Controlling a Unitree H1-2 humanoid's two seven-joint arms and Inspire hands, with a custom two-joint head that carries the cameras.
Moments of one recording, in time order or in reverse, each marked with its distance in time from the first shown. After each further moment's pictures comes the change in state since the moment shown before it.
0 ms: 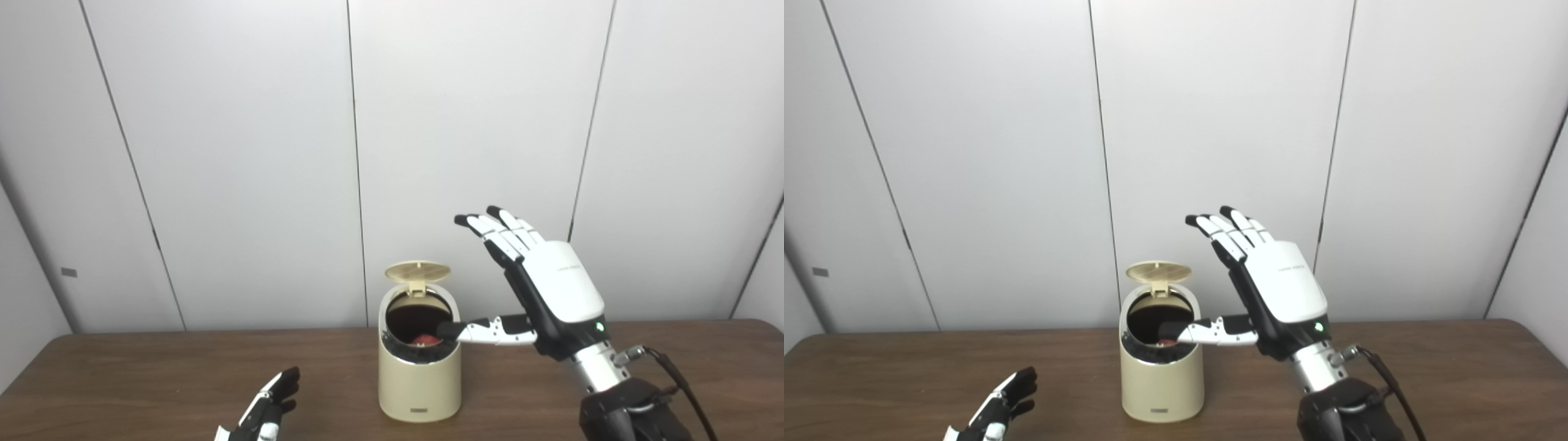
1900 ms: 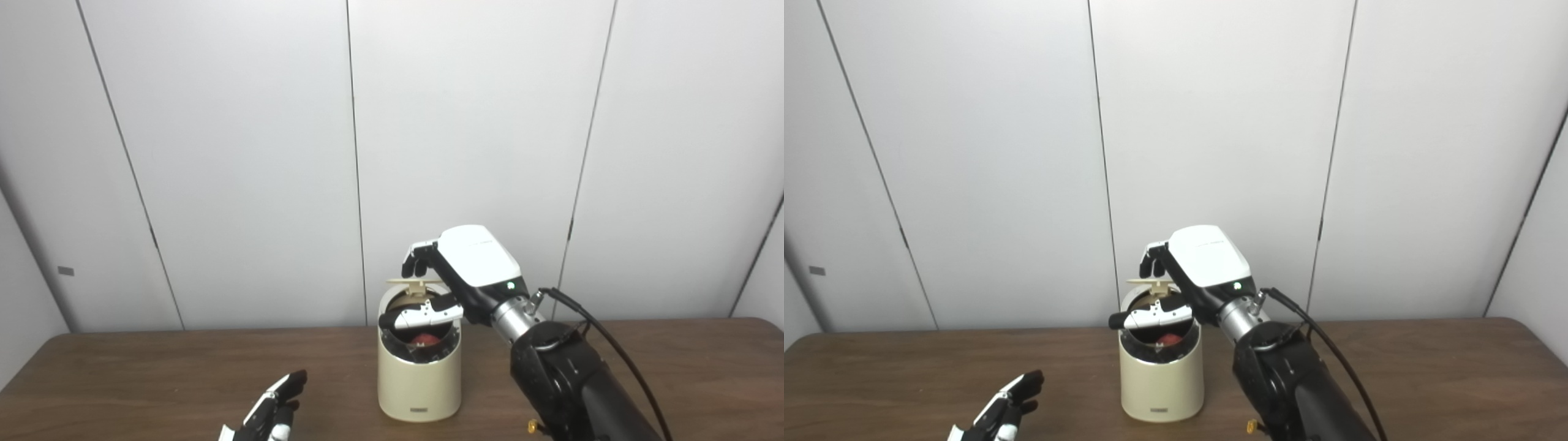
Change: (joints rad) left arm 0.000 -0.008 -0.006 -0.013 0.027 0.020 -0.006; right arm -0.188 0.019 0.153 0.223 -0.119 0.114 0.147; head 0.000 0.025
